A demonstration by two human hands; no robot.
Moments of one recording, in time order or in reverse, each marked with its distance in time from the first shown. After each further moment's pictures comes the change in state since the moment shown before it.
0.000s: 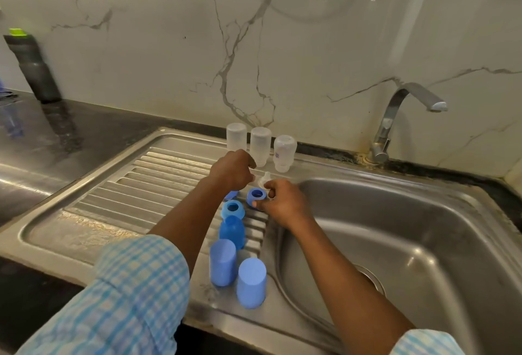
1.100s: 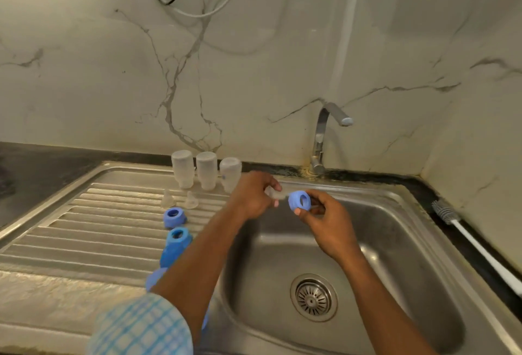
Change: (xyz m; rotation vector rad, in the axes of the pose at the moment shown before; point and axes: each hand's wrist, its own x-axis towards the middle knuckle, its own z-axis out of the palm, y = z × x) left_hand -0.042 0.140 0.024 -0.332 -0.065 0.310; right_hand -0.074 0.105 -0.115 0.428 0.394 0.016
